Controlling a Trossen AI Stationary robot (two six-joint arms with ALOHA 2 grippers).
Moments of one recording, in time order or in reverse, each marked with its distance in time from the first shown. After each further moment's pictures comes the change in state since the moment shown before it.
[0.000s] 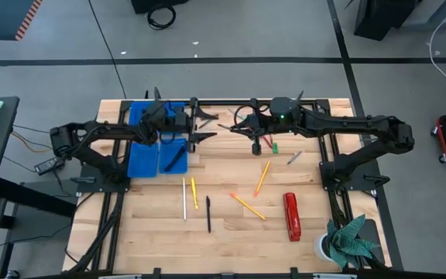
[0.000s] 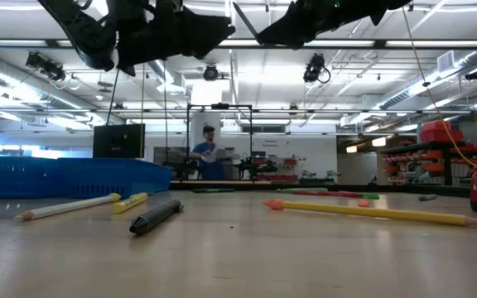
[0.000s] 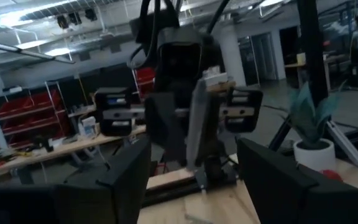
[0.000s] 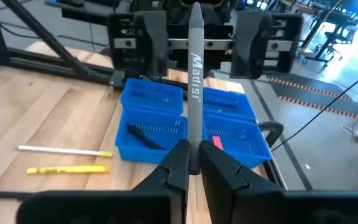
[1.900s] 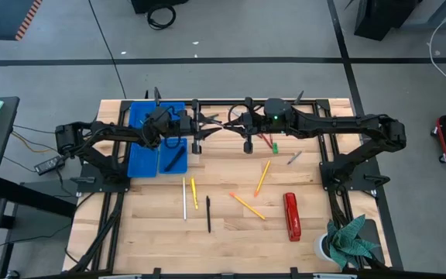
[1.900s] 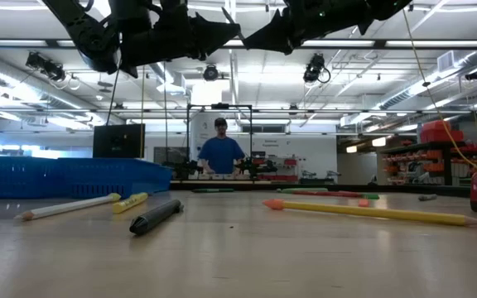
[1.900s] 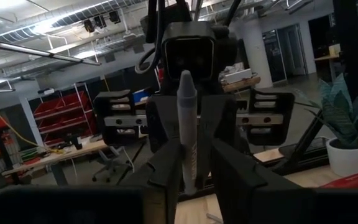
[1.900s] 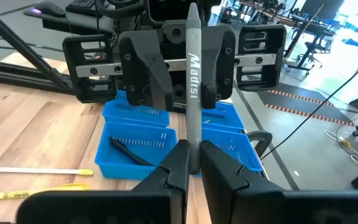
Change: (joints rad) left arm -0.065 0.048 0.001 0.047 -0.152 0.064; right arm -0.009 0.085 0.000 0.144 0.050 0.014
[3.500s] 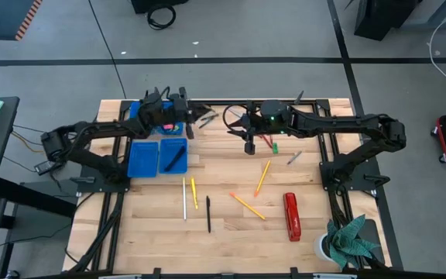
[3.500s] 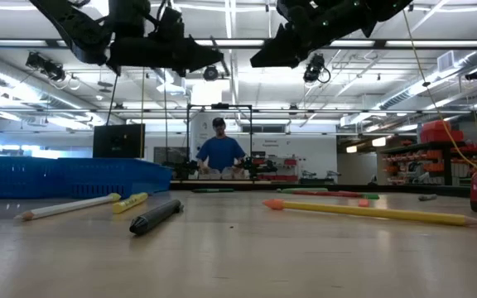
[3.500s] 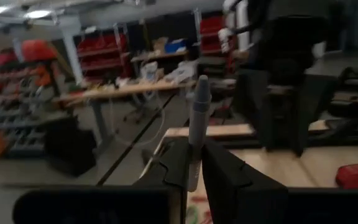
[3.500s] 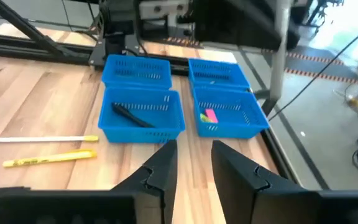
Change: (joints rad) left arm 0.198 -0.151 0.000 -0.352 -0.042 -0.058; right arm 0.000 0.001 -0.001 -0.143 0.017 0.054
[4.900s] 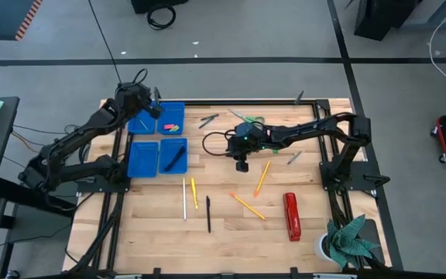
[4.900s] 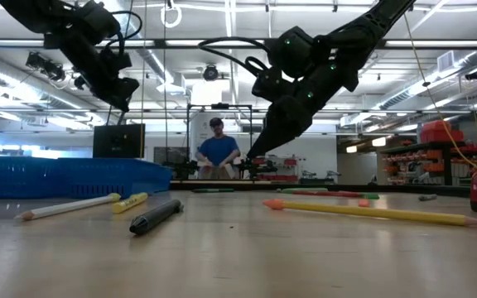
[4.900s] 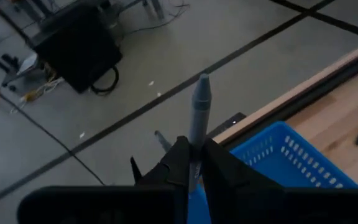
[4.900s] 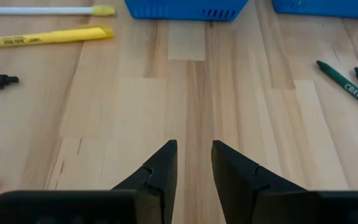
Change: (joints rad) left arm 0.363 -0.377 0.000 -0.981 -0.674 0.024; right arm 0.033 0.346 -0.043 0.012 -0.022 0.026
